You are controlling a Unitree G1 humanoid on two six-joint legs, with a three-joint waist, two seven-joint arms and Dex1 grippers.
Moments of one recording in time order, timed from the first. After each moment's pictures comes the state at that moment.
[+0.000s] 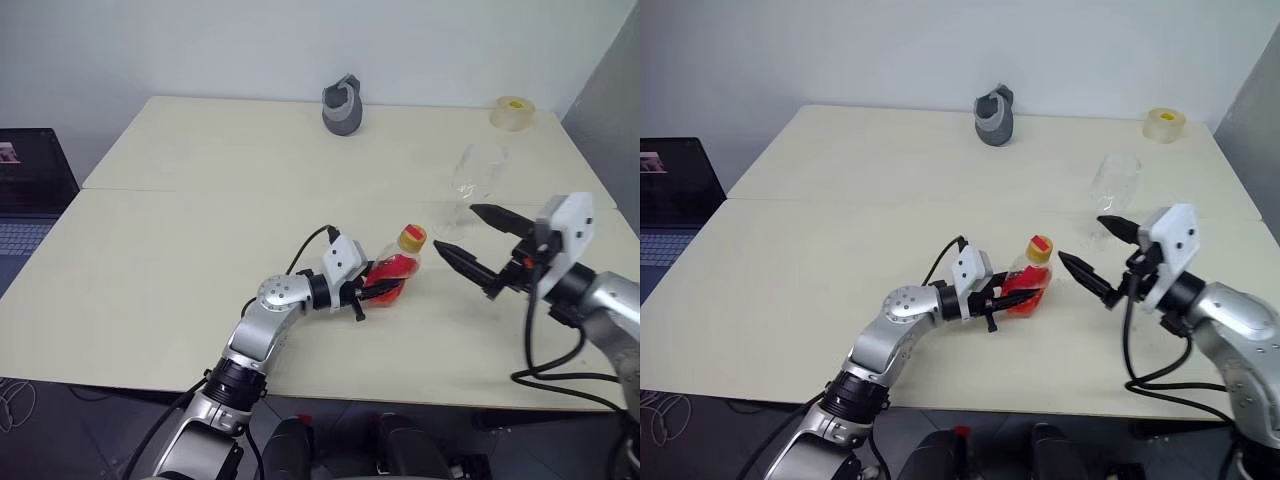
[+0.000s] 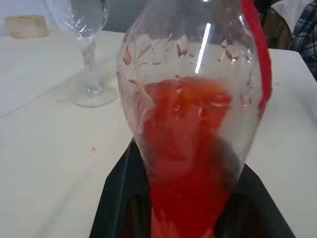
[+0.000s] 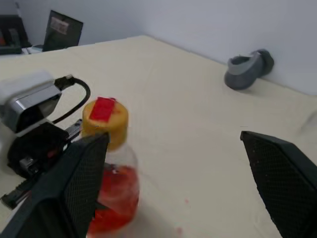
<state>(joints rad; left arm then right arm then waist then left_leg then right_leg) -0.45 0.20 -0.29 0.05 -0.20 0.21 -0.86 -0.13 -0.72 -0.32 -0.67 0.74 0.74 0.59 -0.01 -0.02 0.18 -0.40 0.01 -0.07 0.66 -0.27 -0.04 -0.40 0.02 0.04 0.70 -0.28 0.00</state>
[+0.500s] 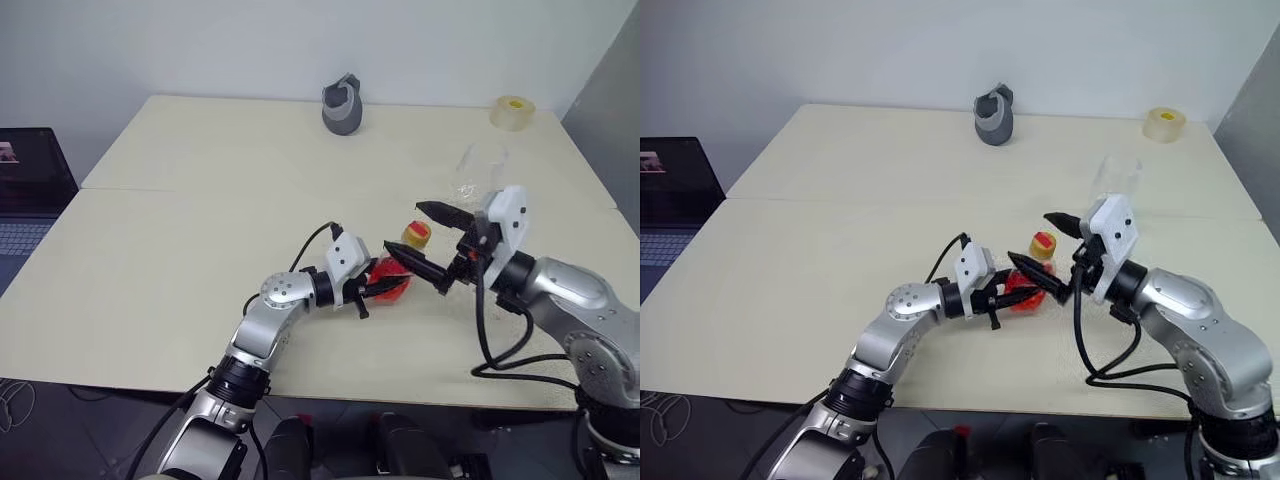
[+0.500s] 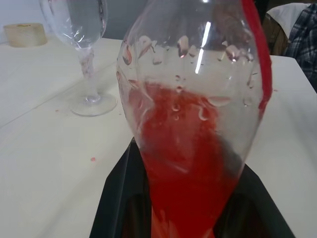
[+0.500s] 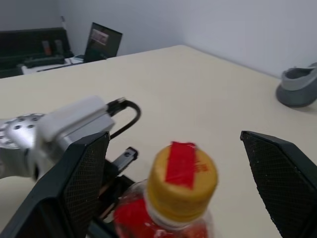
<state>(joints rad) -0.46 0.18 -0.29 0.06 -0.20 0.21 -0.86 -0.33 -0.58 -0.06 -0.61 0.64 0.70 0.47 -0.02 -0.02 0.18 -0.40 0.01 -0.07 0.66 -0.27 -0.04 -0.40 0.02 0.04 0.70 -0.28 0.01</state>
